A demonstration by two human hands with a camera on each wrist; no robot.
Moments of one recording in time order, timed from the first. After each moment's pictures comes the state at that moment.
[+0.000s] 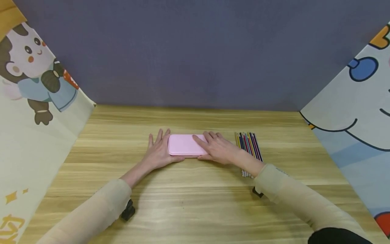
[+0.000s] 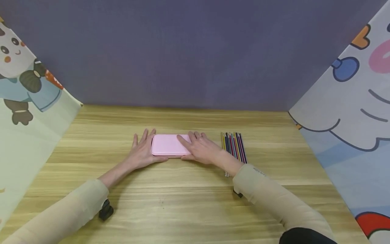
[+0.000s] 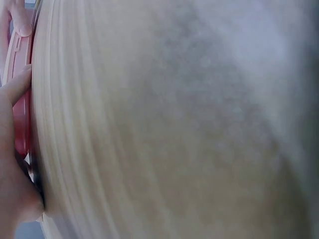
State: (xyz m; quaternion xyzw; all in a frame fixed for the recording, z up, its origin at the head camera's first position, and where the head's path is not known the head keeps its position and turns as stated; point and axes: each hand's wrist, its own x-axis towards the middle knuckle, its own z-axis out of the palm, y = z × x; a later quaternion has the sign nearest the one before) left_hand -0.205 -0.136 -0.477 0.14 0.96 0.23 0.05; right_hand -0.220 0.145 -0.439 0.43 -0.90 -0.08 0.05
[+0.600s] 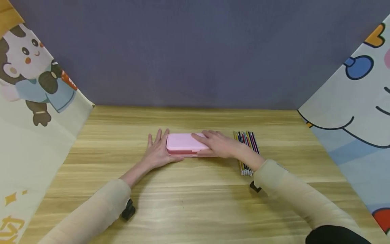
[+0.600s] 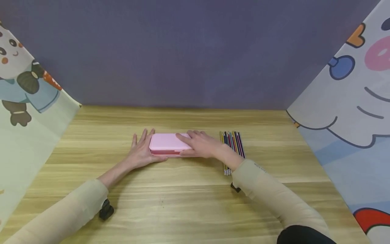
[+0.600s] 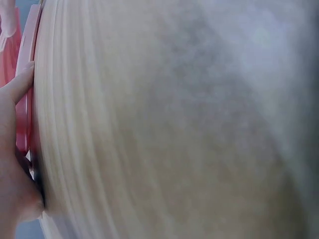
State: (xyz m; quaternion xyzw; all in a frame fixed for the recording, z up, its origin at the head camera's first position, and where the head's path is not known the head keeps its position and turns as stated) left_hand -0.204 -0.137 -0.476 0.14 0.96 0.25 0.06; right_hand -0.230 0.149 -0.421 0.41 -0.91 0.02 -0.09
